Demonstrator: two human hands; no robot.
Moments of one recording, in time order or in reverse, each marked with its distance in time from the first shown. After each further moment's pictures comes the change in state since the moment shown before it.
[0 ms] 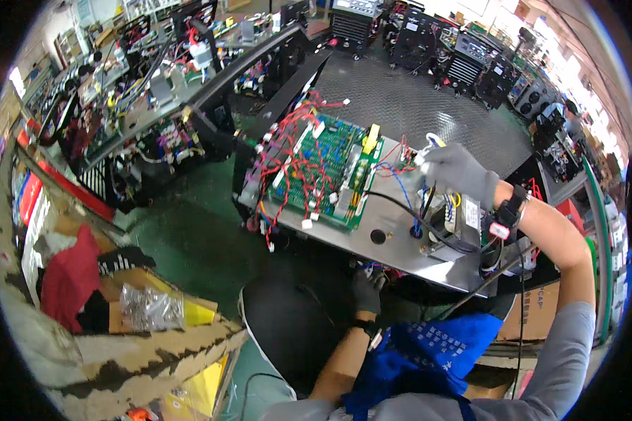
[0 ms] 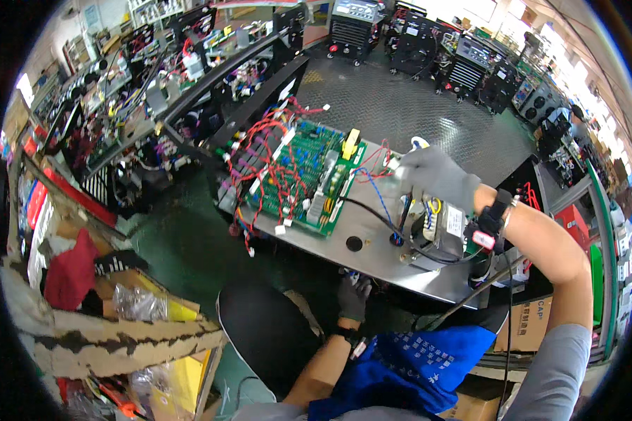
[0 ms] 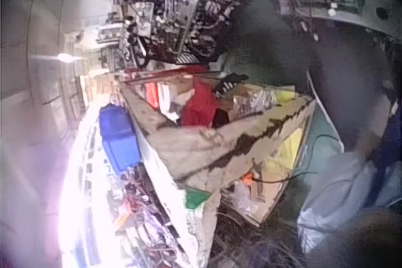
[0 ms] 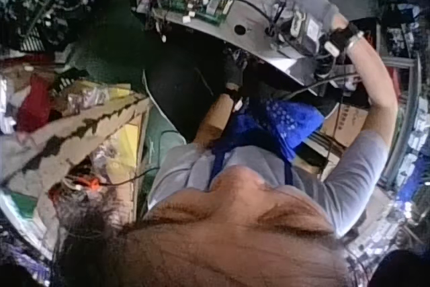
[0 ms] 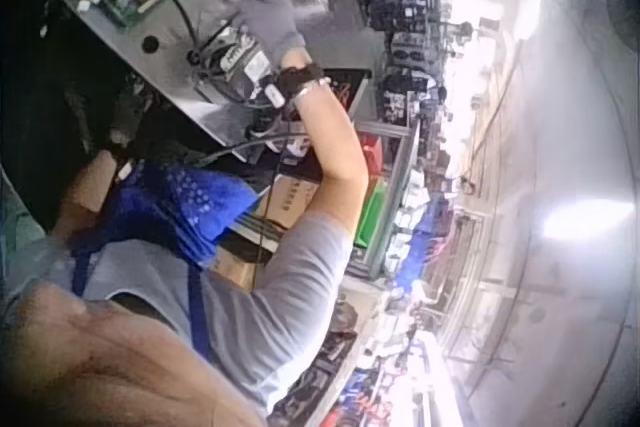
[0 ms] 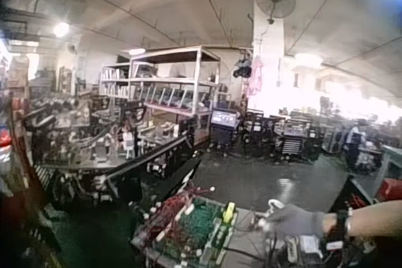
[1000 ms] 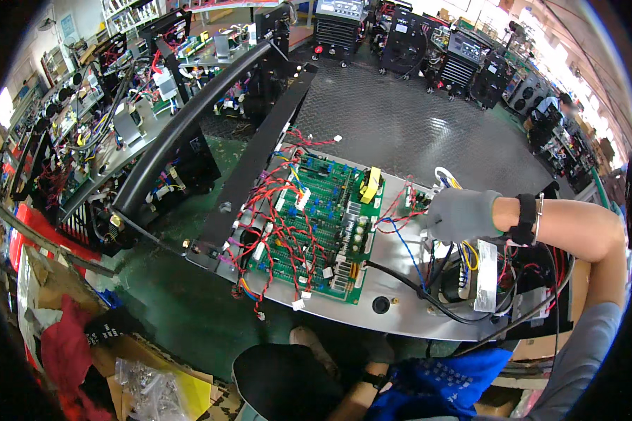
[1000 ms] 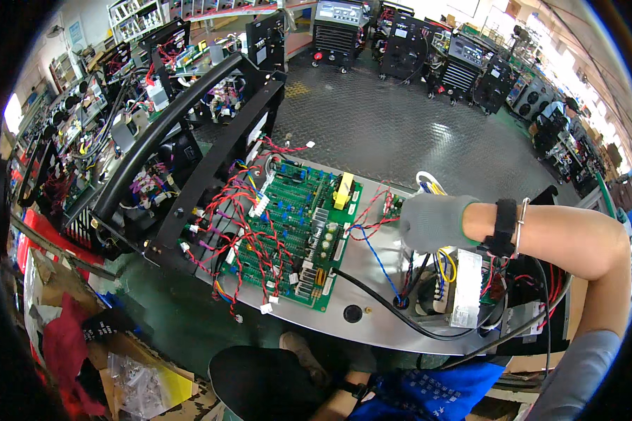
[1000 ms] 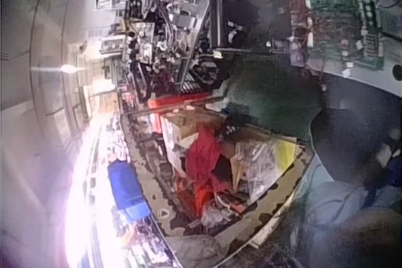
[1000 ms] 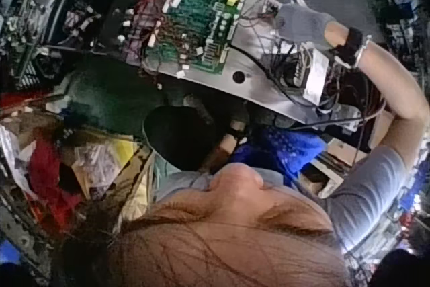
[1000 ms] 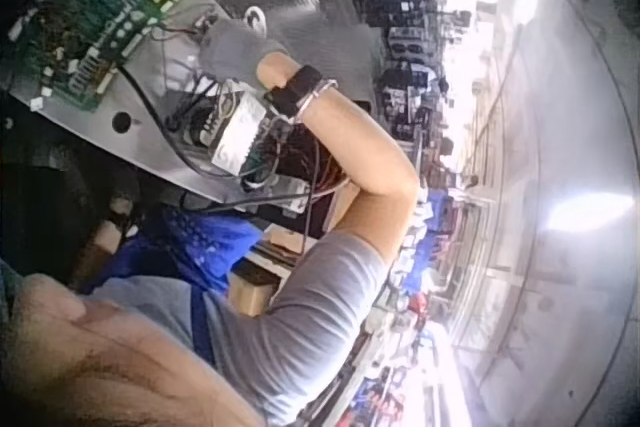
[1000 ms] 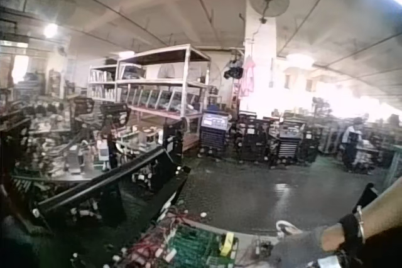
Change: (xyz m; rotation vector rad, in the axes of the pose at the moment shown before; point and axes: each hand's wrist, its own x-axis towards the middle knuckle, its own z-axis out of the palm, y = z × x) left_hand -0.015 -0.032 -0.014 0.000 0.092 -0.041; right_hand 0.062 0.003 -0.024 -0.821 -0.484 -0.145
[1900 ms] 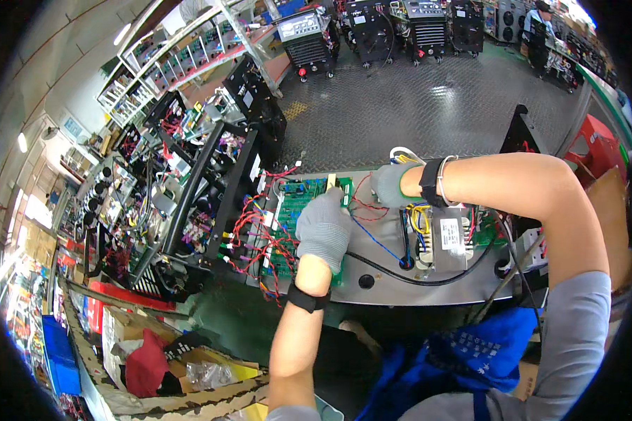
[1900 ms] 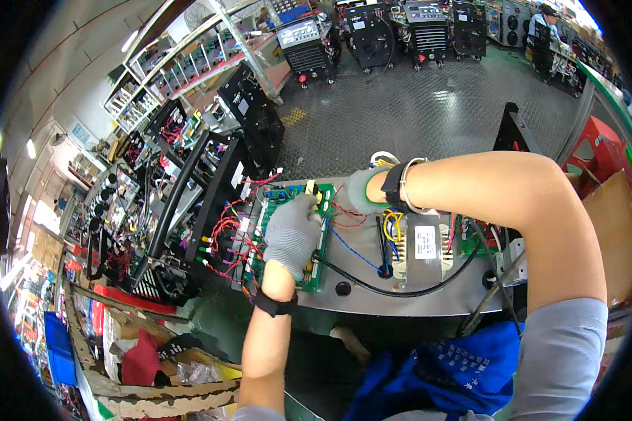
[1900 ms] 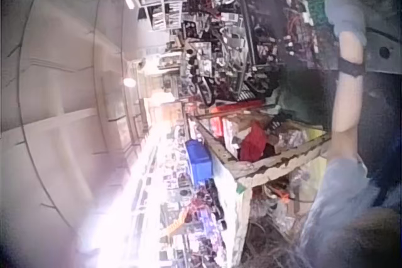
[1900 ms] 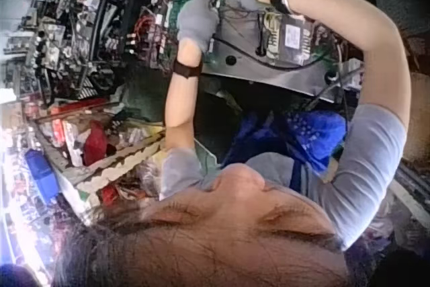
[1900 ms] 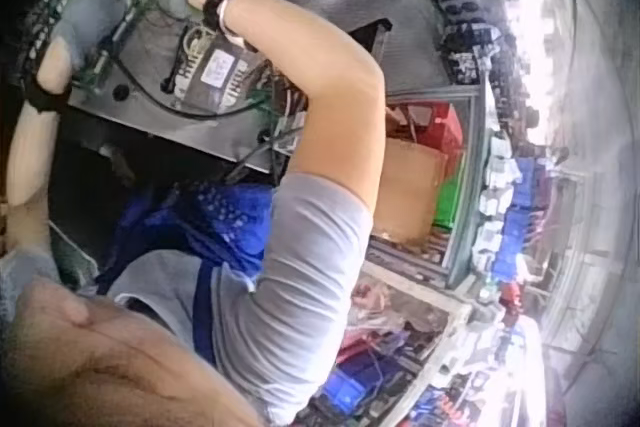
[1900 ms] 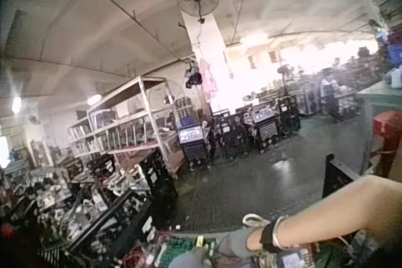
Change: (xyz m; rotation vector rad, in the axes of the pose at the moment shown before) left_hand -0.098 0.229 0.359 2.398 -0.205 1.142; right_hand 0.036 0.023 0.024 -0.340 0.200 -0.074
